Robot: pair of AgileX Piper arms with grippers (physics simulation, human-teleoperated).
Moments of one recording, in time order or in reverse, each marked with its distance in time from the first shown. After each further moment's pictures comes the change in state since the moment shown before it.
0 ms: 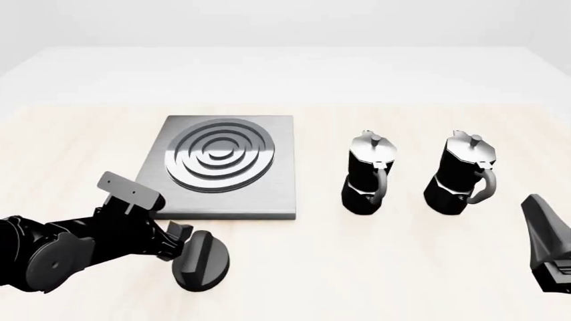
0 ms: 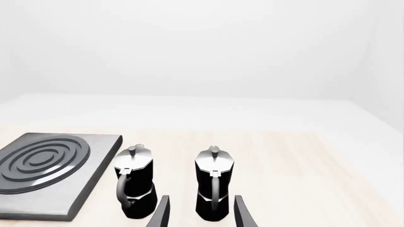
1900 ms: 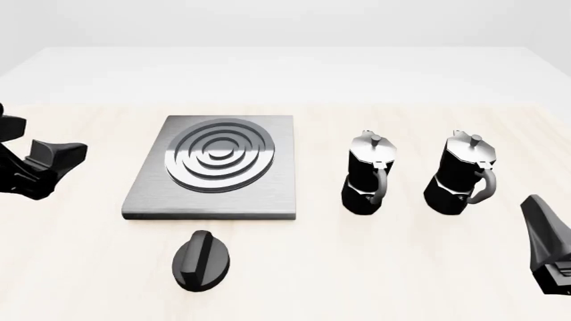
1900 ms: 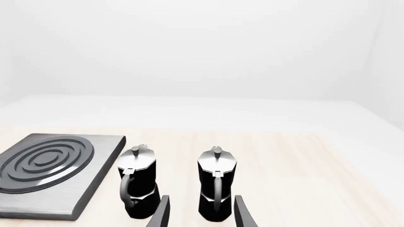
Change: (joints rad) left arm 0.217 -0.734 -0.329 0.799 0.227; right arm 0.012 -0.016 -0.001 0.012 0.007
